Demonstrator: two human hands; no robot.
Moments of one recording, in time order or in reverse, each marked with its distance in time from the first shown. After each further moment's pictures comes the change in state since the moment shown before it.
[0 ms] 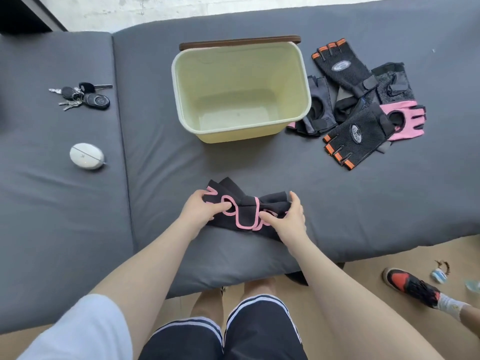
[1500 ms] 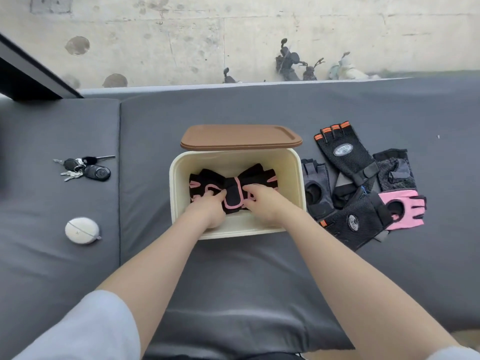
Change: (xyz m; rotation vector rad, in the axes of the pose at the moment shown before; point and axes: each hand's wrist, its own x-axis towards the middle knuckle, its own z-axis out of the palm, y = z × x) left_hand 0.095 0.183 -0.018 1.018 -0.112 0.067; right_hand 0.104 -0.248 -0.050 -0.635 -0.492 -0.506
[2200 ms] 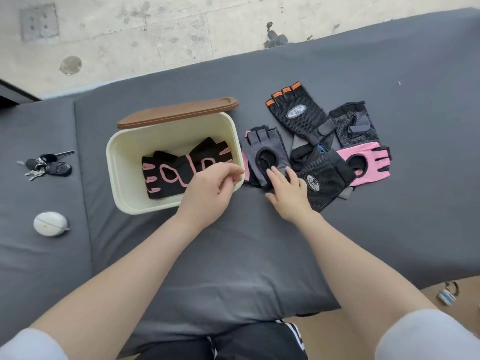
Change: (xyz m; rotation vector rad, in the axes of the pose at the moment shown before) left_hand -0.087 0.117 0.034 -0.412 0.675 0.667; right_hand -0.059 0.175 0.028 -0.303 0.359 0.117
